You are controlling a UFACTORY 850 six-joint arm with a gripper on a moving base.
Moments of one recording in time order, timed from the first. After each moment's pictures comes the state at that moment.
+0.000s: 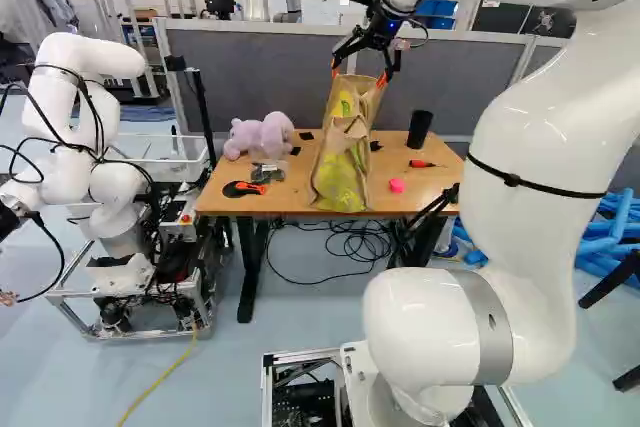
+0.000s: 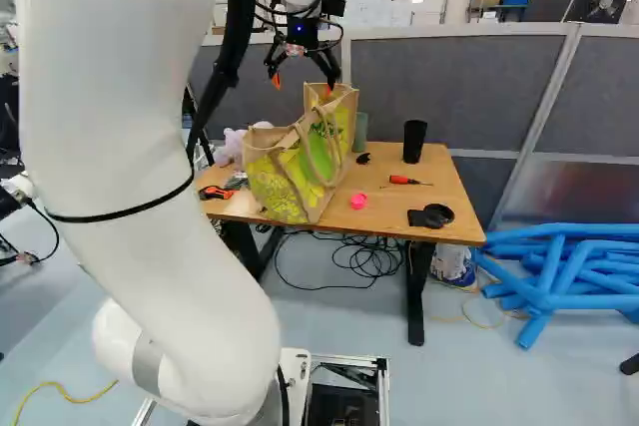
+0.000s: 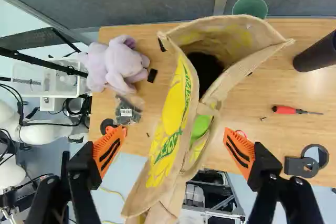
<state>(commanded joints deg) -9.1 -7.8 -83.1 18.2 -54.0 -14.4</state>
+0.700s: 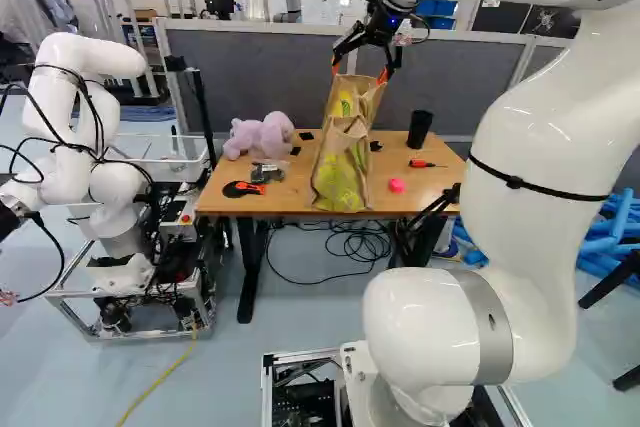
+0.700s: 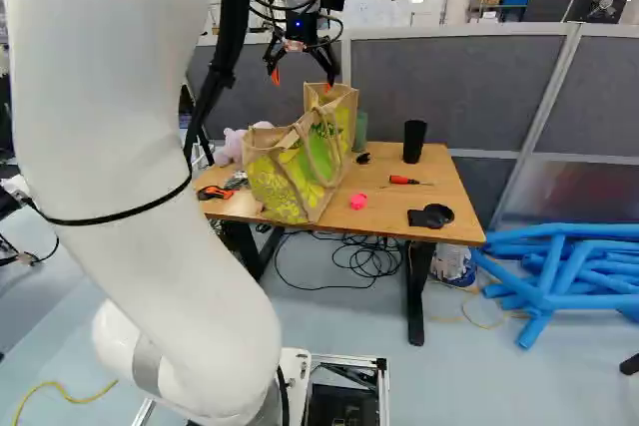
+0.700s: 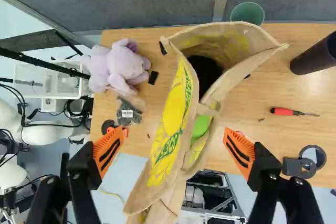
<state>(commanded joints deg) -9.1 -7.5 -83.3 18.2 -54.0 -14.4</state>
